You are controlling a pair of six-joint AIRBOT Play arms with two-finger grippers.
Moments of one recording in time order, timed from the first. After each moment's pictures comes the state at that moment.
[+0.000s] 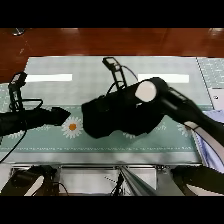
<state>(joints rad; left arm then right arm) -0.19 -0.56 0.71 1.18 -1.13 -1.64 0.72 -1.37 1.24 -1.04 0.83 1.58</state>
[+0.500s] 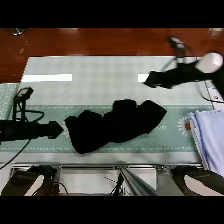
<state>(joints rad) -0.11 -0.56 0.62 1.29 -1.39 -1.67 0.06 -1.18 1.16 -1.16 1.11 1.51</state>
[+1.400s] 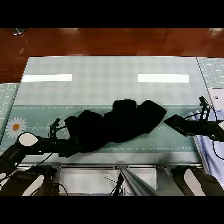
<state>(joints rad) -0.12 -0.79 0.14 0.67 -1.00 -1.54 -0.36 -0.79 0.41 -0.91 1.07 1.33</state>
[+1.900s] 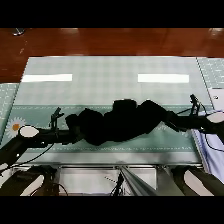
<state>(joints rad) -0.13 -0.88 0.24 0.49 -0.92 -1.30 -0.23 -1.03 0.47 -0.82 0.90 1.33</state>
